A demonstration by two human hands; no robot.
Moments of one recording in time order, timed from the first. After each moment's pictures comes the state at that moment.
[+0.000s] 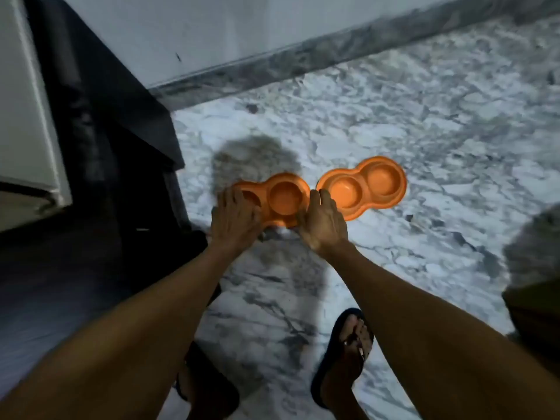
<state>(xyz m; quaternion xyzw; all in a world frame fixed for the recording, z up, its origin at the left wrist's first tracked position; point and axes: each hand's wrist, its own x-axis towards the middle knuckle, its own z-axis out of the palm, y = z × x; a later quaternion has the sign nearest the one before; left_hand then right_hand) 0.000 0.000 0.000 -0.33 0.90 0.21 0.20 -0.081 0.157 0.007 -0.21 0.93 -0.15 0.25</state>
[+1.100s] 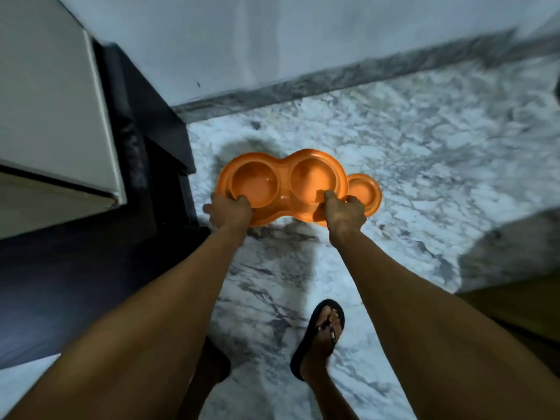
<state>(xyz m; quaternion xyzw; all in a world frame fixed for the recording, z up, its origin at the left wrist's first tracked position) -0.028 0.012 0.136 -0.67 0.61 0.42 0.02 -0.123 0.165 0.152 0.29 0.82 -0.42 0.25</state>
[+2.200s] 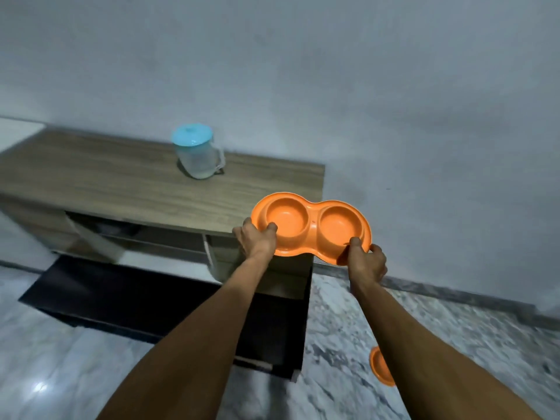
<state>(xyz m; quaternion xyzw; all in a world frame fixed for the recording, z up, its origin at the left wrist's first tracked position) 0.253 -0.118 0.701 -0.64 0.53 0.46 -0.32 0.127 0.005 0.696 0.01 0.80 -0.57 0.18</state>
